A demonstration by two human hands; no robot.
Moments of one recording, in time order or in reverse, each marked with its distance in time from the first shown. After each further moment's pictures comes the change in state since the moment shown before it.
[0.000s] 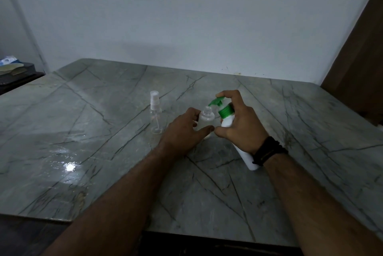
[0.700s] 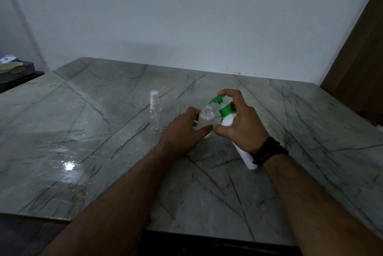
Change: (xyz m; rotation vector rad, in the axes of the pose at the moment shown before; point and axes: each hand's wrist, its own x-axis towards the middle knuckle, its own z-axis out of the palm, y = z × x) left_hand -0.001 0.004 -0.002 0.001 0.008 -0.002; right_hand -0.001 -0.001 0.000 0.017 0.033 -0.003
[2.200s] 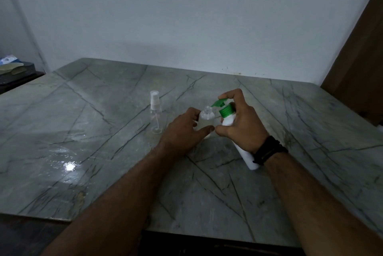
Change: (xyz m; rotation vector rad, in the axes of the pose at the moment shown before) left_hand 0.000 -0.001 0.001 0.006 -0.010 -0.007; right_hand 0.002 -0.002 -0.001 0.034 -0.009 0.045
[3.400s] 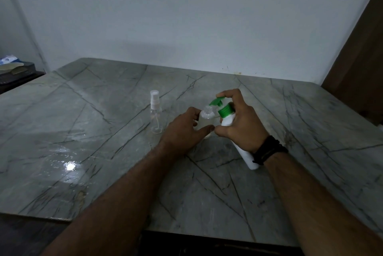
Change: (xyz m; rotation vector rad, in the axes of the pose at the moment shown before) left_hand -0.003 0.003 -0.003 -0.010 0.013 0.013; right_hand 0.000 0.002 0.001 -0.002 -0.010 -0.025
